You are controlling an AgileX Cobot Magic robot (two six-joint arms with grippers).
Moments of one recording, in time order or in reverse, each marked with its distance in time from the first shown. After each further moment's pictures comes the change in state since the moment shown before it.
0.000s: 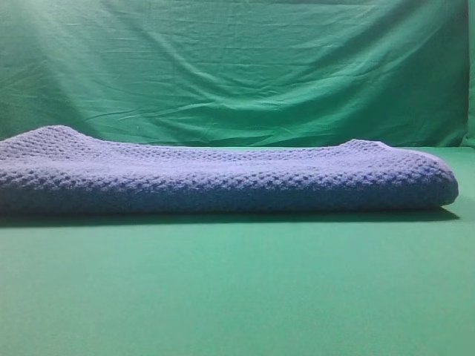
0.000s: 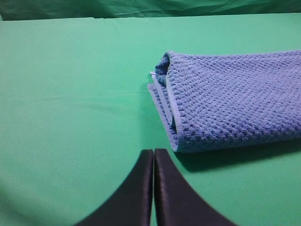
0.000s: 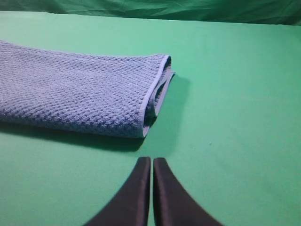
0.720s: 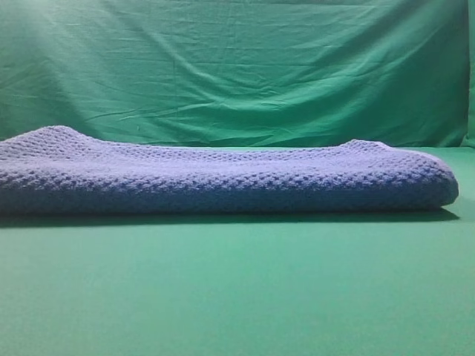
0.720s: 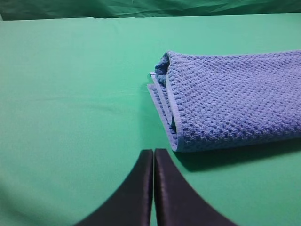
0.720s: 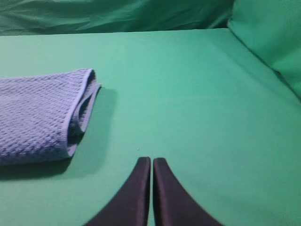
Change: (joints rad) left arm 0.000 0.000 0.000 0.000 -0.001 0.000; right arm -0.290 -0.018 0.000 0.000 -0.001 0.000
